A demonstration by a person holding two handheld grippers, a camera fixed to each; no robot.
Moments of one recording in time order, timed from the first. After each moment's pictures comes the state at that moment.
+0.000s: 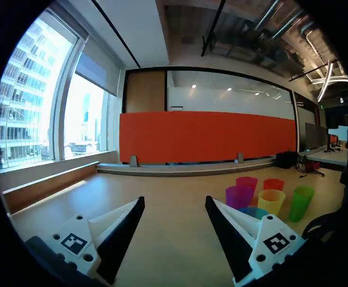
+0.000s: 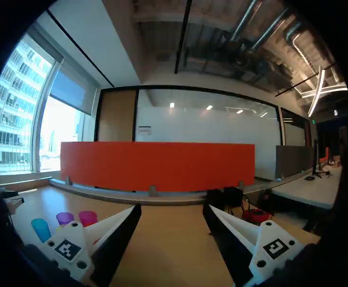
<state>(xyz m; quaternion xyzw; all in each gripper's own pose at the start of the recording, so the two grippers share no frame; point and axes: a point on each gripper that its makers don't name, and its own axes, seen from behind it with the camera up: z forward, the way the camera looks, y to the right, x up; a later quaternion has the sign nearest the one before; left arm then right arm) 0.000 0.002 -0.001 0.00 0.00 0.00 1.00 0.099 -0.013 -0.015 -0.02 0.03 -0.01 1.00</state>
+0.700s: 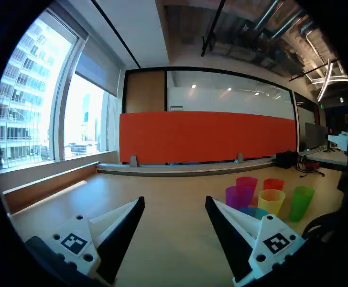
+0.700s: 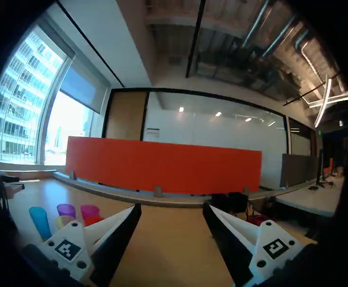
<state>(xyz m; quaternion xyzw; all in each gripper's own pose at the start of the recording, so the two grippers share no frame) 0.000 0.001 -0.001 0.00 0.00 0.00 1.00 0.081 -0.029 -0.010 0.01 0.05 -0.04 1.00</state>
